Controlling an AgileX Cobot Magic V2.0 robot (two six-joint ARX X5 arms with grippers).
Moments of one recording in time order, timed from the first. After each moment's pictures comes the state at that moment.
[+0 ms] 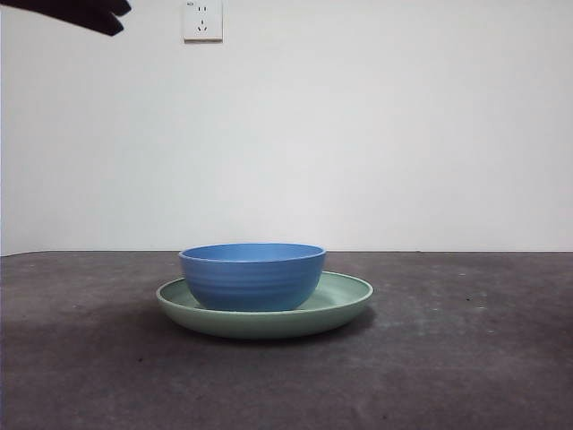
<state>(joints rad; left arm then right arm) -0.51 0.95 0.96 -0.80 0.58 0.03 0.59 0.82 0.97 -0.94 -0.40 0.17</state>
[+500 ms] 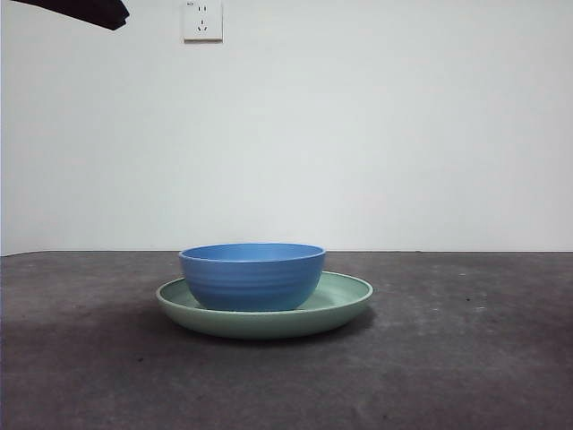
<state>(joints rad) -0.51 0.95 0.96 -0.80 0.58 0.03 0.59 0.82 0.97 -0.93 -0.40 0.16</state>
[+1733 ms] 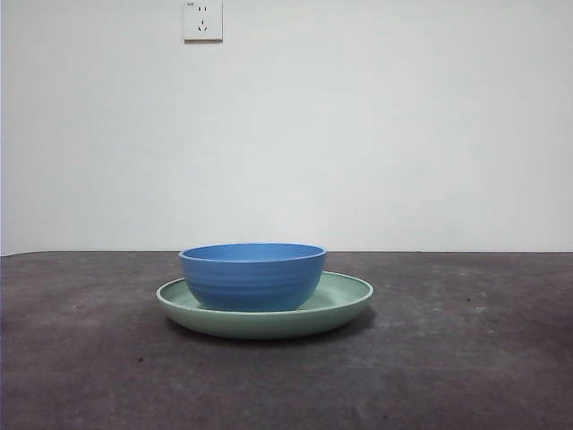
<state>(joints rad) -0.03 0.26 0.34 0.07 0.07 0.14 0.59 0.82 0.97 -0.93 -0.40 0.16</state>
